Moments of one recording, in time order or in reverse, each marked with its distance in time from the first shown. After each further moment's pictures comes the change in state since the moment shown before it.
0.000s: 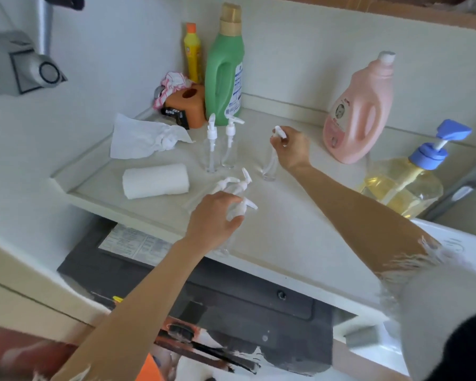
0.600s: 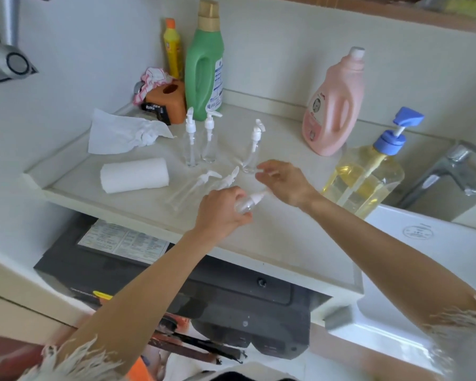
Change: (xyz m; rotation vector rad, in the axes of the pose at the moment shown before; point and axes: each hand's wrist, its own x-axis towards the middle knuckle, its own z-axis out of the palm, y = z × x) left_hand 0.002 0.053 0.019 -0.079 -0.024 0.008; right_hand -0.102 0.000 -0.069 -0.016 -0.387 0.103
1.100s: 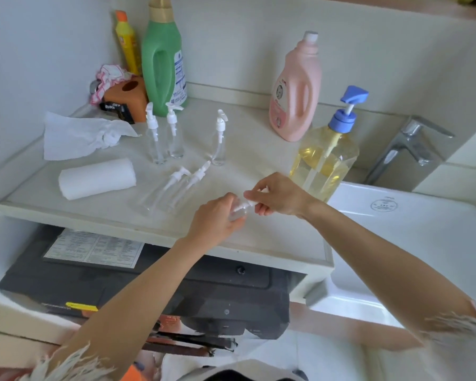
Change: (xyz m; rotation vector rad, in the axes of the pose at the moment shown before) left_hand -0.014 0.020 0.039 0.034 -0.149 0.165; right_hand -0.053 0.027 -0.027 0.025 -0.221 0.156
